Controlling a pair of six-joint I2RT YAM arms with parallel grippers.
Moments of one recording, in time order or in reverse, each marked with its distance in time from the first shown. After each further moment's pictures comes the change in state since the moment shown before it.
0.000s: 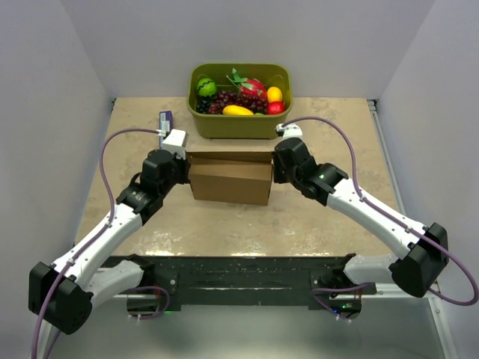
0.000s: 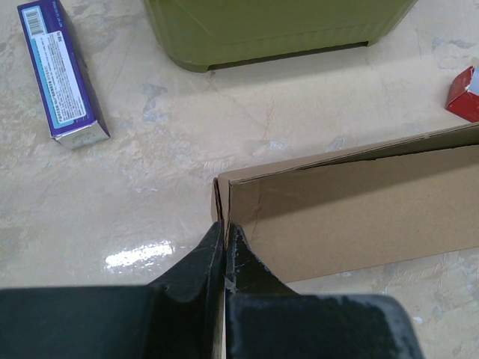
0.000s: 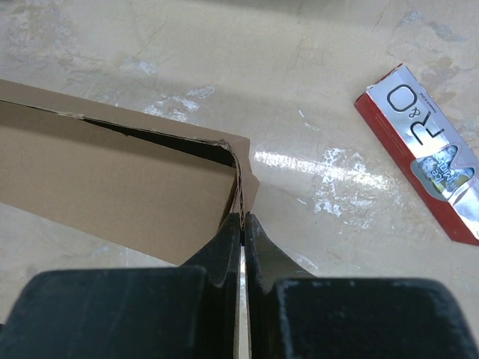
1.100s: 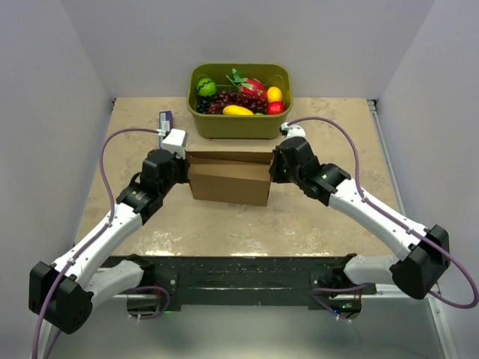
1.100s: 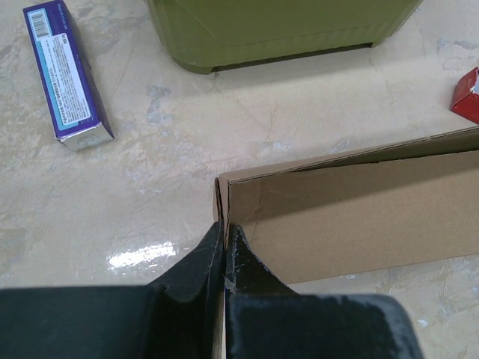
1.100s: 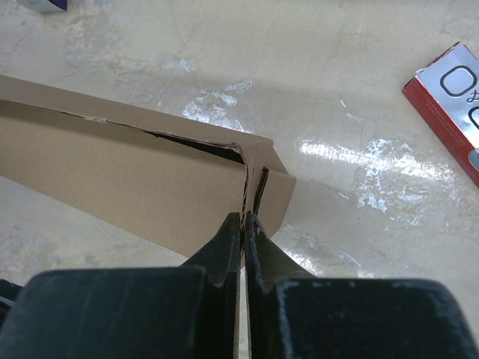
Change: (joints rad) left arm 0.000 0.005 0.000 0.005 0.000 0.007; right arm -0.024 -0.013 -0.016 0.027 -0.130 0.105
